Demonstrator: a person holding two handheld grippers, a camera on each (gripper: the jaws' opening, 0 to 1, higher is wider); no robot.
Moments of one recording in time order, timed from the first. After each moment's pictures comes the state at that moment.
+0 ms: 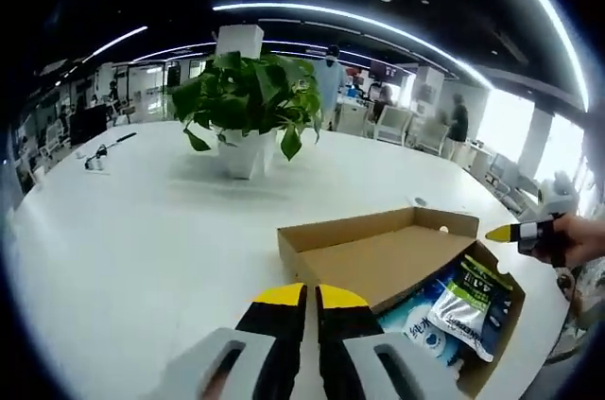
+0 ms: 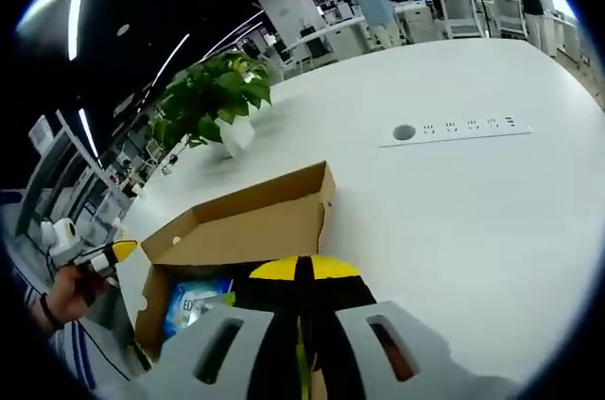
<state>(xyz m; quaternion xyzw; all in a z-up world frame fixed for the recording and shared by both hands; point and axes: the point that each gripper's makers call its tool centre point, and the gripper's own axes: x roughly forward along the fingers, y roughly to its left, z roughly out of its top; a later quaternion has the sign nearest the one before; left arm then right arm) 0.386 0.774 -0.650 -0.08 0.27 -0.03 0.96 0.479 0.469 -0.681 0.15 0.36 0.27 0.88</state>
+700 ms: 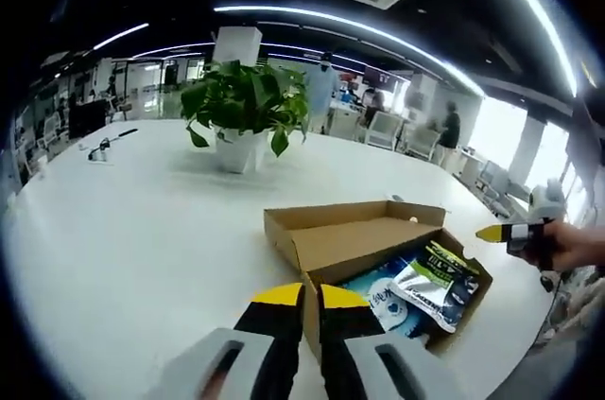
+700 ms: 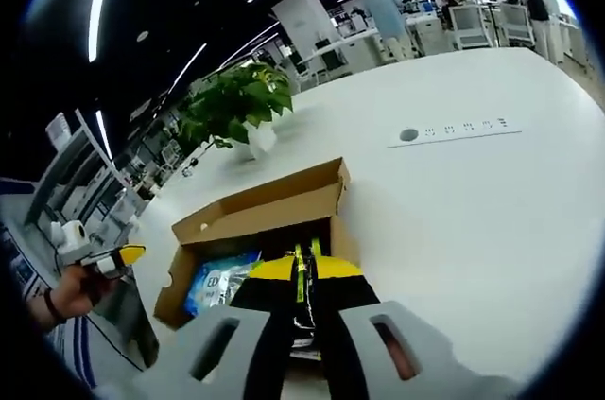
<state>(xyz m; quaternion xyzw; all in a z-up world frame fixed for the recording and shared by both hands) 0.330 0.743 -0.635 -0.10 0.26 -0.06 0.96 0.425 0.454 -0.658 0.16 0.33 0.30 0.88</state>
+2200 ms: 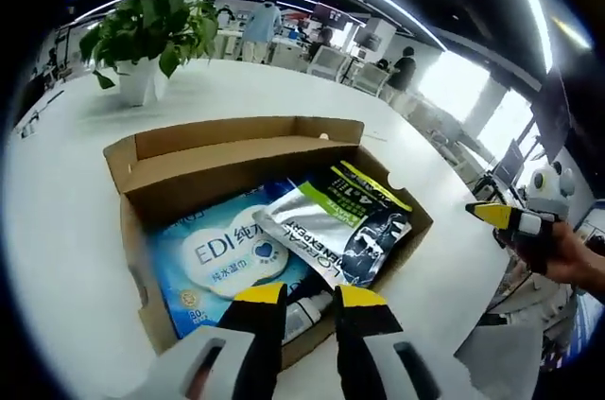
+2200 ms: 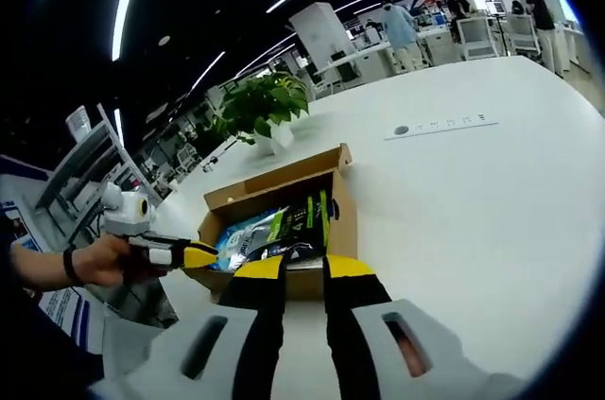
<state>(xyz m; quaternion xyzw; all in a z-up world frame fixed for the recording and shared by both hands) 0.322 0.604 -0.705 -0.13 0.40 -0.19 0.89 0.332 0.406 -0.648 0.16 0.29 0.32 0.89</state>
